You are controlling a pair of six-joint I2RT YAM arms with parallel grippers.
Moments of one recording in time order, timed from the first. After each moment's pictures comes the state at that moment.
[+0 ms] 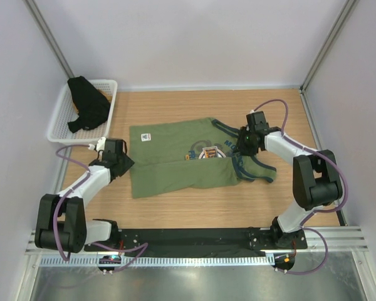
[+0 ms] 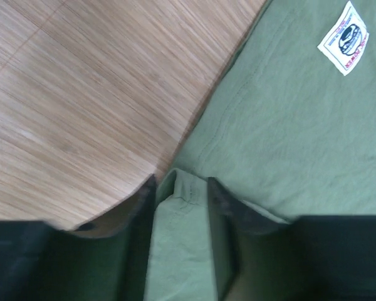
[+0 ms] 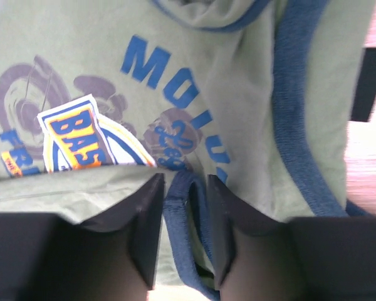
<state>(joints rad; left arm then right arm) -0.13 1.27 0.61 -0.26 -0.21 -0.87 0.22 1.65 1.03 -0.41 -0.08 0.51</state>
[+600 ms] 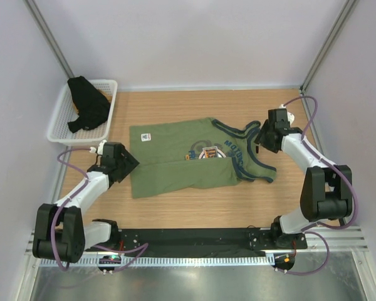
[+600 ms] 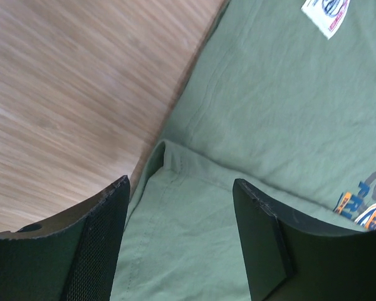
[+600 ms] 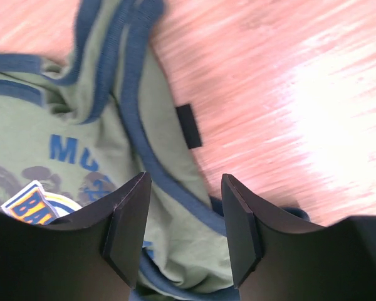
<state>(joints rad) -0.13 1.20 0.56 -0.25 -0.13 -0.86 0.07 1.51 1.02 -0.44 0.16 0.53</state>
